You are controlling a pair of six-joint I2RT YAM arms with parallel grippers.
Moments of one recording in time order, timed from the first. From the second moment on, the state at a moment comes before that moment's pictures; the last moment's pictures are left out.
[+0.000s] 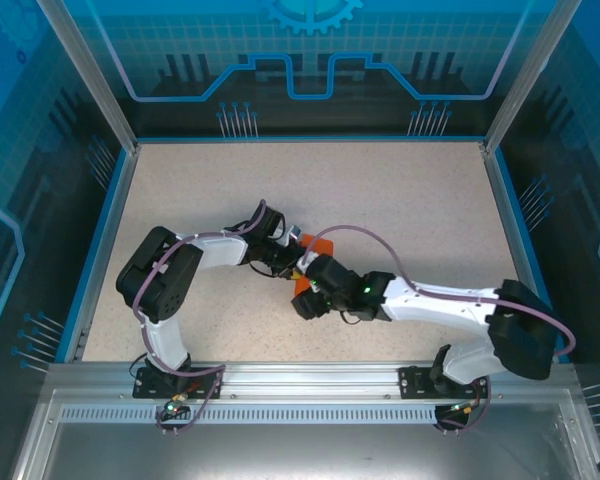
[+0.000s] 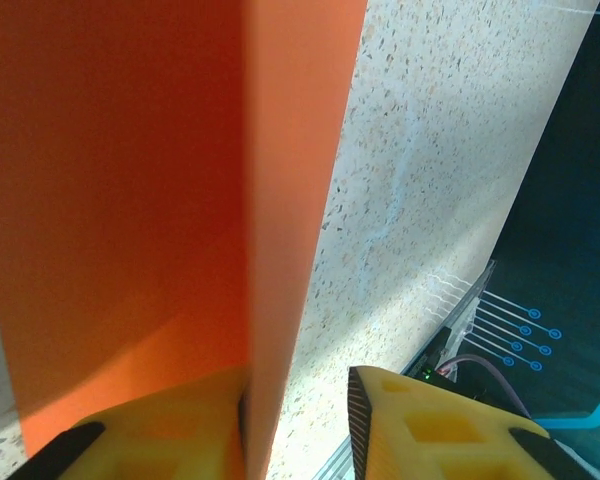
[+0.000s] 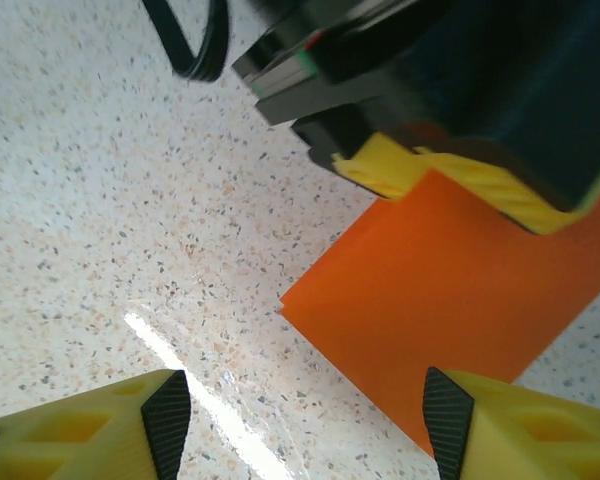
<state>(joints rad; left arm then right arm) -0.48 1.84 0.95 -0.11 0.76 -0.90 1.06 1.43 0.83 -0.34 0.14 0.36</state>
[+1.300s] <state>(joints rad) -0.48 1.82 0.95 -0.13 0.76 -0.90 1.23 1.63 0.99 -0.54 0.54 0.43</state>
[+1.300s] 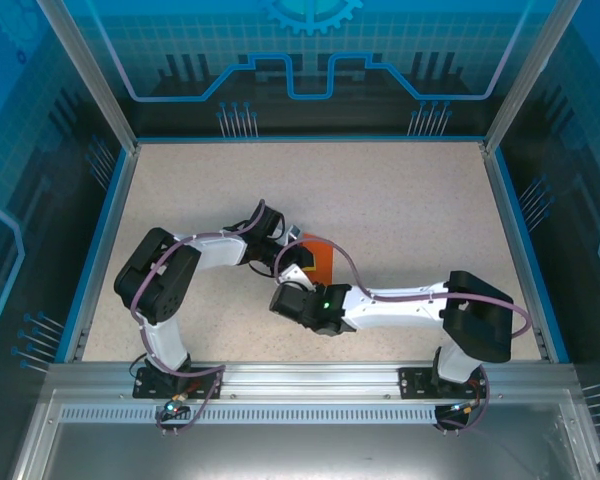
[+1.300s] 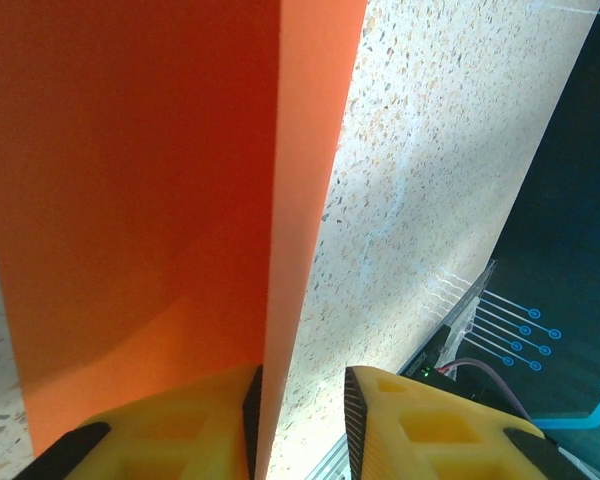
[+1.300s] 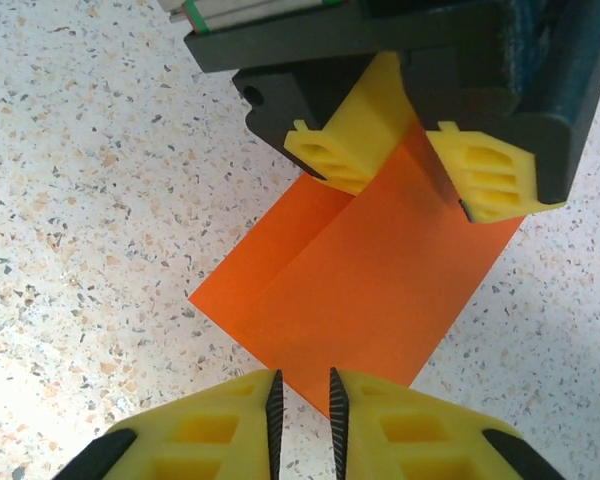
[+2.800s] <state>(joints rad) -0.48 1.80 0.95 -0.16 0.75 -0.90 1.18 1.59 0.95 -0.49 0.48 0.42</state>
